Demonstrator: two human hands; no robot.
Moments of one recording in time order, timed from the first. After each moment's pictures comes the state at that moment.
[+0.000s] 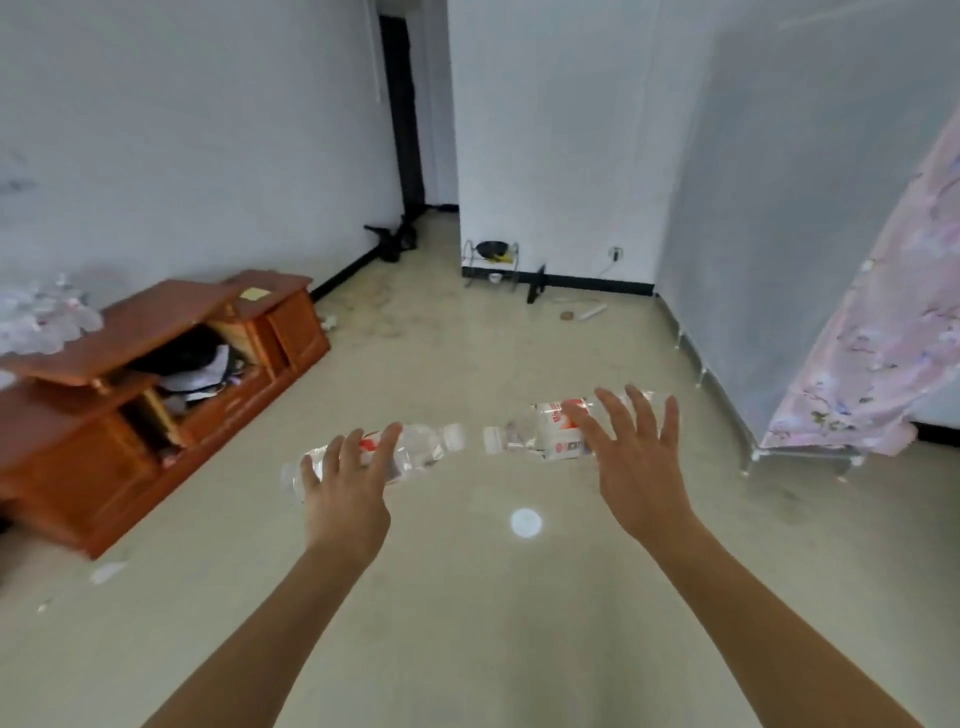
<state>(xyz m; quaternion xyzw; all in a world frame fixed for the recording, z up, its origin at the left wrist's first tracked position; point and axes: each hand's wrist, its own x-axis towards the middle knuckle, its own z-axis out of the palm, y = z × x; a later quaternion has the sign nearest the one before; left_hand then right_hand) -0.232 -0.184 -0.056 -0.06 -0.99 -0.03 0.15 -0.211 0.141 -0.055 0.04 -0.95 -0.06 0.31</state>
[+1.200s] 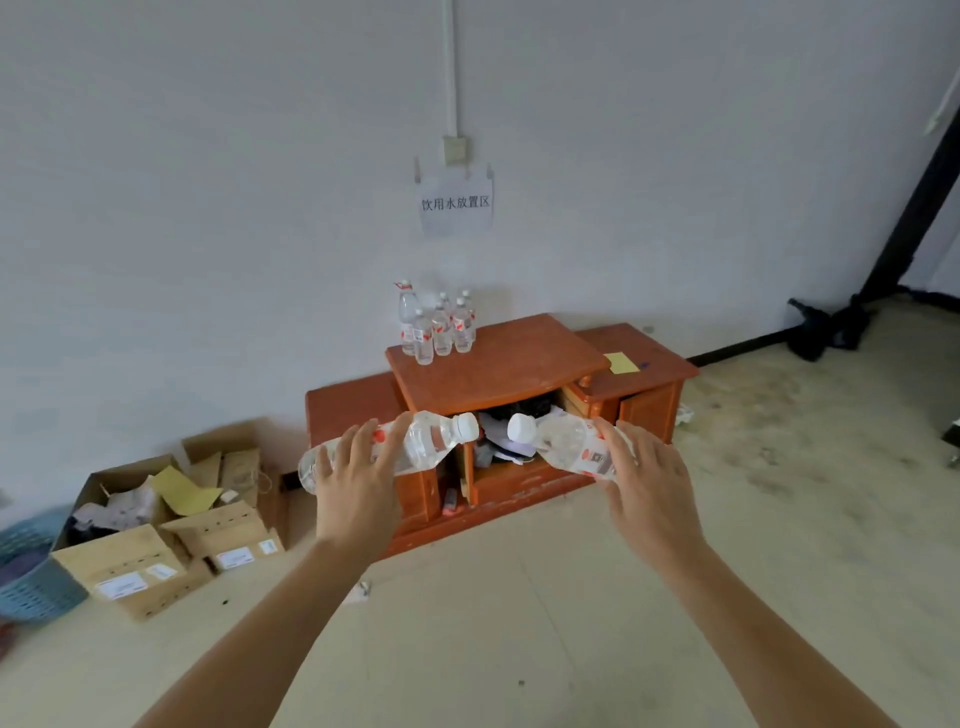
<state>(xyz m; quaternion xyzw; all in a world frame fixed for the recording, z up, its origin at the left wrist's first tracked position) -0.781 -0.769 -0.058 0.32 -0.92 0.04 0.21 -1.008 -0.525 -0.065 0.44 -0.86 0.18 0.19</state>
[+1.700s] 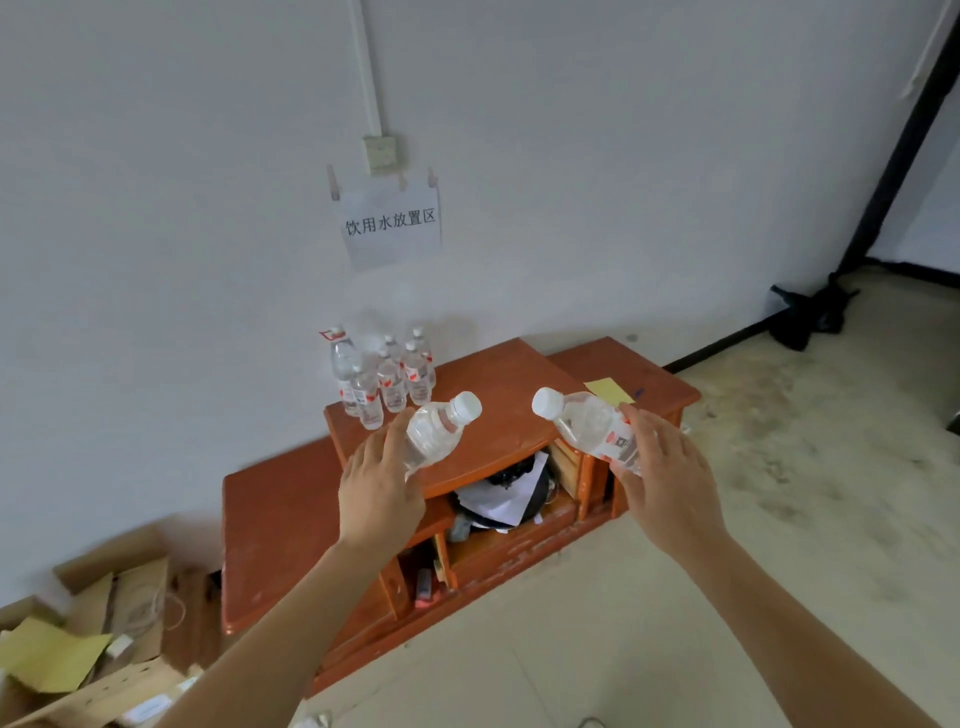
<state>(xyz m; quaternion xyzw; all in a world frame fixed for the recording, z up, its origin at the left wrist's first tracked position) -1.102 -0.972 -0.053 0.27 -0.91 -0.15 0.28 -1.298 -0.709 -0.065 0.36 -0.88 0.24 0.21</state>
